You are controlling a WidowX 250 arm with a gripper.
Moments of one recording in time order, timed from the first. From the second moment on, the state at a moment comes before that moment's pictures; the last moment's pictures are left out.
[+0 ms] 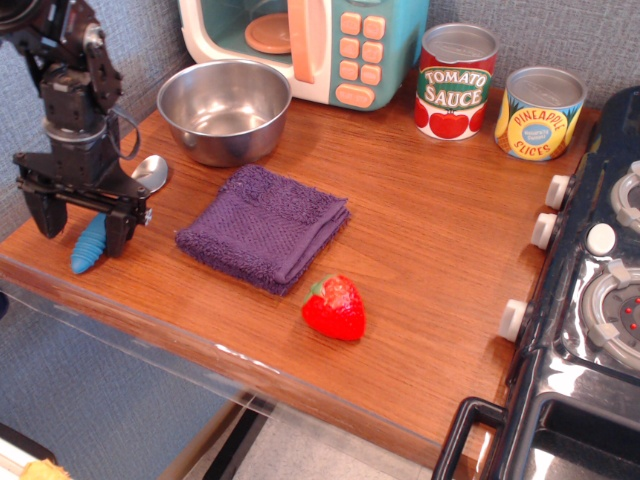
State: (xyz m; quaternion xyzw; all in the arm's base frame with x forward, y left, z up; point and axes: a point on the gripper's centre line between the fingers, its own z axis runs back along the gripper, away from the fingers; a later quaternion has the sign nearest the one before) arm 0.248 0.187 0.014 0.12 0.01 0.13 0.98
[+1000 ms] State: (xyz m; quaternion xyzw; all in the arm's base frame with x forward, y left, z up) arm 0.255 0.182 0.011 0.11 0.00 0.13 0.99
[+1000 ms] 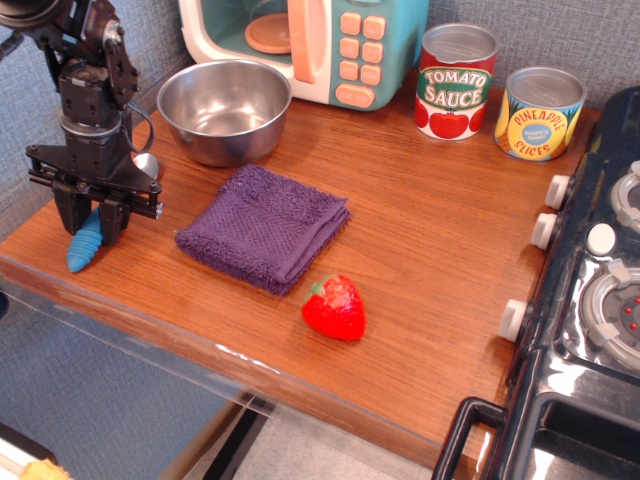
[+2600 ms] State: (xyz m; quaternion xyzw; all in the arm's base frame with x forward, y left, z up) arm 0.338 -0.008 0.076 -0.04 -0.07 -0.03 1.00
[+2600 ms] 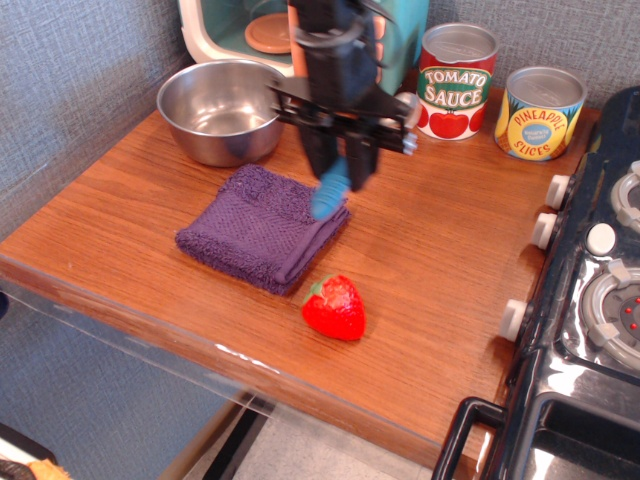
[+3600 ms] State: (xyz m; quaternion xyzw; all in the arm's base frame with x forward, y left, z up) arm 0.370 -0.039 0.014 -0.02 -0.02 -0.01 1.00
